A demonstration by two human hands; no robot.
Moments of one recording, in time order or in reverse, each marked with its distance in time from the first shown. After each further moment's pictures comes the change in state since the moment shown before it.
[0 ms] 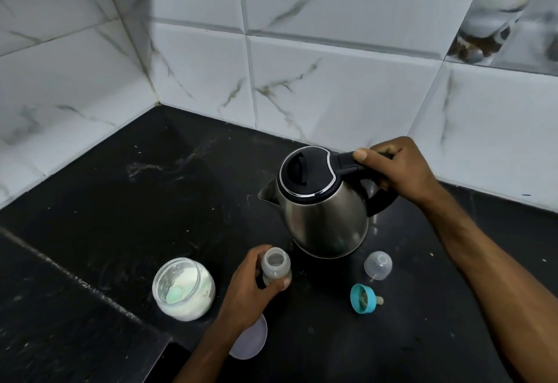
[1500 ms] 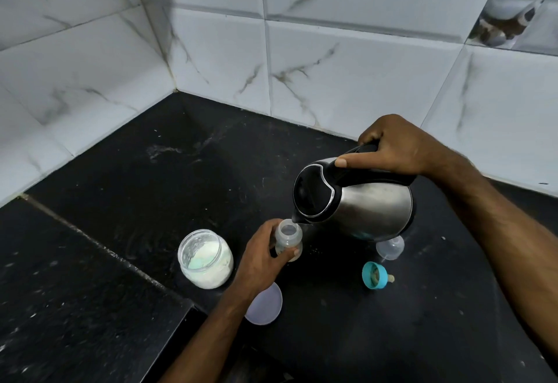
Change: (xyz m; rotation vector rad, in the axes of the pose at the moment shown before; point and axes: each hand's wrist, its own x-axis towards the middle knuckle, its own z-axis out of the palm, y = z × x) left_hand 0.006 -0.004 -0.007 0.024 0.008 0.019; right_hand 0.007 -0.042 0.011 -0.466 -0.324 -0.043
